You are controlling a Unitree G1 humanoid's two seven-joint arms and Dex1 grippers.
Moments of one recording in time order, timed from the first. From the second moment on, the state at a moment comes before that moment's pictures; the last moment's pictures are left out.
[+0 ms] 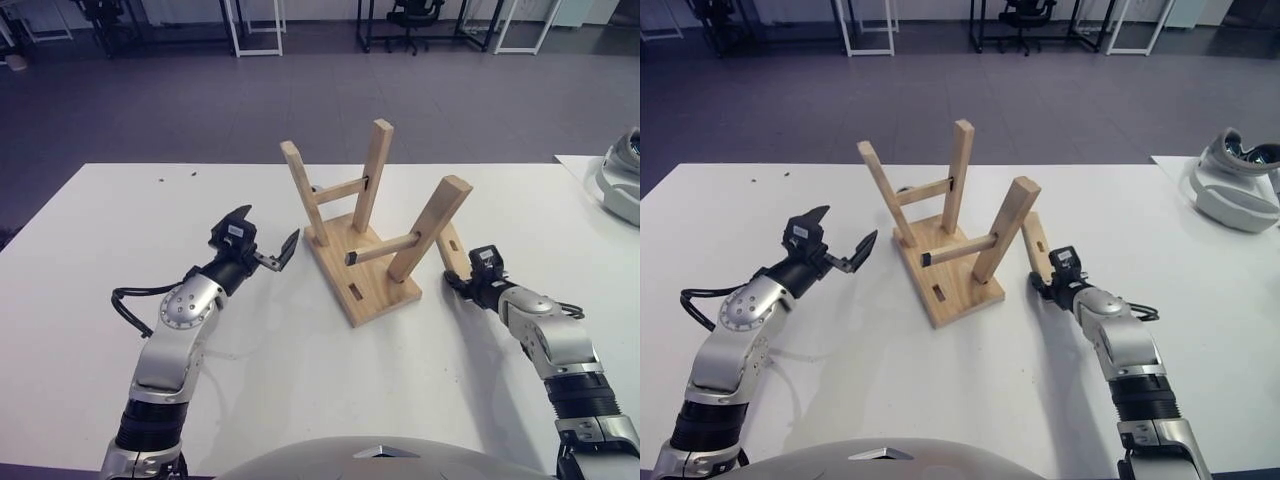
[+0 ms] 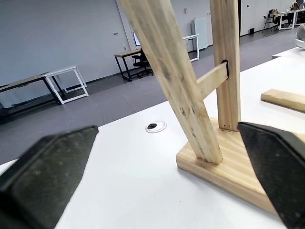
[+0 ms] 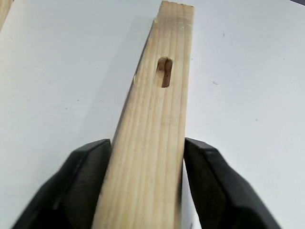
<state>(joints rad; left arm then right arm) -0.05 0.34 -0.01 -0.37 -0.19 0.34 -0.34 -0.14 -0.52 0.01 0.07 0.25 0.66 0.26</state>
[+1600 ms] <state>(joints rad) -0.93 0.21 0.31 -0.20 -1.24 0.67 -0.16 -0.70 -0.45 0.06 -0.20 0.16 -0.15 0.60</state>
